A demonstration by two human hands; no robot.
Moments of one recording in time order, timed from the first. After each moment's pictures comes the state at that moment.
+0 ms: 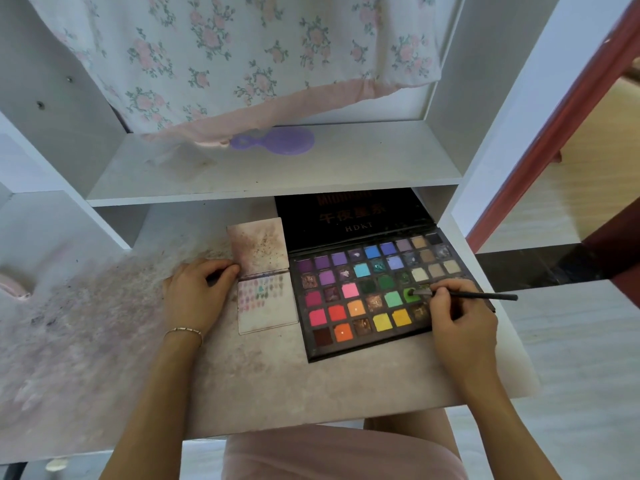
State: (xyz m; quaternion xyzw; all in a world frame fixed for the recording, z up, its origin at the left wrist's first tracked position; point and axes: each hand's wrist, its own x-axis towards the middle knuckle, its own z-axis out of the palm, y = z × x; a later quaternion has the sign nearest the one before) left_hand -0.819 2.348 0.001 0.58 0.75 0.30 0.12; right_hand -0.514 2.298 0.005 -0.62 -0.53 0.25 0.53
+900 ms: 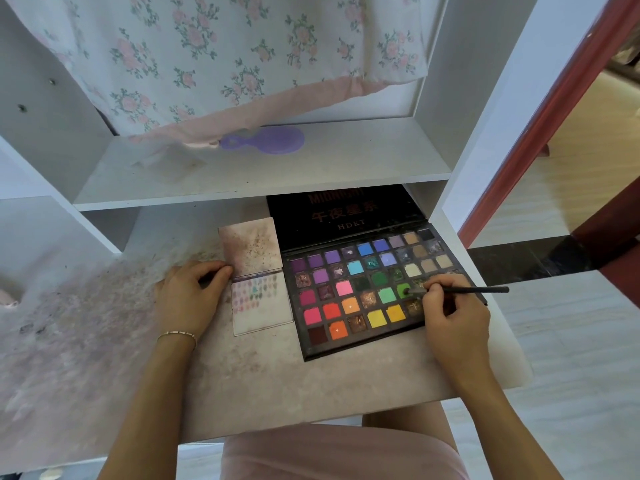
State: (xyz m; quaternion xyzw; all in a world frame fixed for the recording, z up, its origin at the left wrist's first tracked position) left_hand -0.821 2.348 0.000 0.58 0.74 0.31 0.14; right_hand -0.515 2.298 0.006 -0.62 -0.54 0.24 0.52
